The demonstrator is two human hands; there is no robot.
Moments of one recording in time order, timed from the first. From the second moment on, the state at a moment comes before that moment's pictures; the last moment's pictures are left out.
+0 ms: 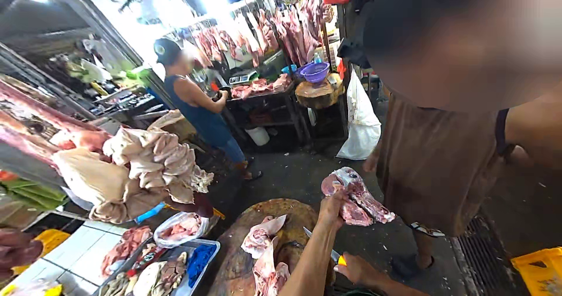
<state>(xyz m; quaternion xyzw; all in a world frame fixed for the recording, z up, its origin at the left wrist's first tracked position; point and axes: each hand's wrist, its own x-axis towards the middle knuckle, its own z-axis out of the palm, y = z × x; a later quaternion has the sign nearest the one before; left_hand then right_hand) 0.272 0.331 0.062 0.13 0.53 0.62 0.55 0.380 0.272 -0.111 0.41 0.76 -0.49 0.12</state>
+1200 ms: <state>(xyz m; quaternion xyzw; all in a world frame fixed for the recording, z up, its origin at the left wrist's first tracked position) 0.287 0.393 0.067 0.57 0.74 0.20 0.28 0.382 0.293 -0.115 0.38 0.78 -0.48 0.16</state>
